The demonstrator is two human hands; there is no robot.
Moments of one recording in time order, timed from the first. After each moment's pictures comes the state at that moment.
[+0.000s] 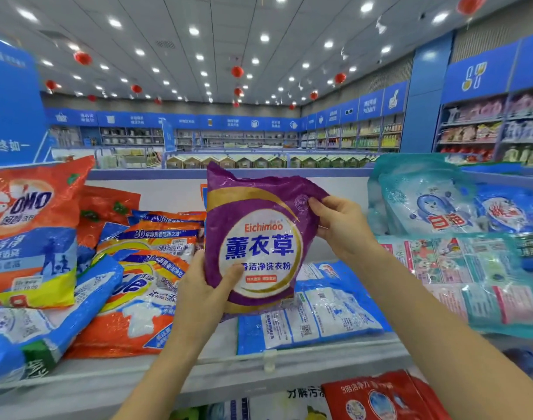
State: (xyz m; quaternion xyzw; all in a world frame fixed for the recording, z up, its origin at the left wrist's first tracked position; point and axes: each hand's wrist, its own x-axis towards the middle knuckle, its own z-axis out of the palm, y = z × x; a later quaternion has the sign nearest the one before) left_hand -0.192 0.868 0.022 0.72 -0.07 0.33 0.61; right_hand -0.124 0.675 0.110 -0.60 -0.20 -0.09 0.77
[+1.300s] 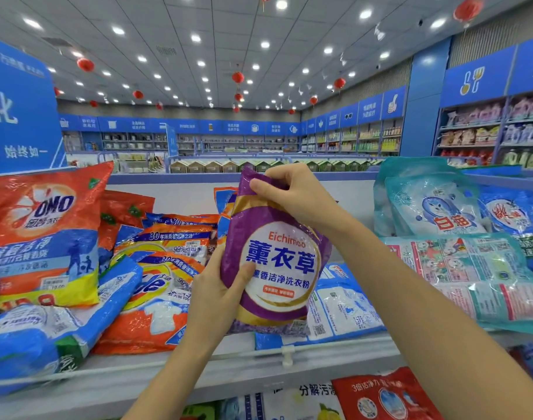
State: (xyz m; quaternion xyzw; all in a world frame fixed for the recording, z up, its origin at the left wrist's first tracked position) left_hand -0.198 0.880 0.021 0.74 -0.11 0.34 0.57; right_hand -0.155 0.739 0.162 -0.78 -0.39 -0.22 0.43
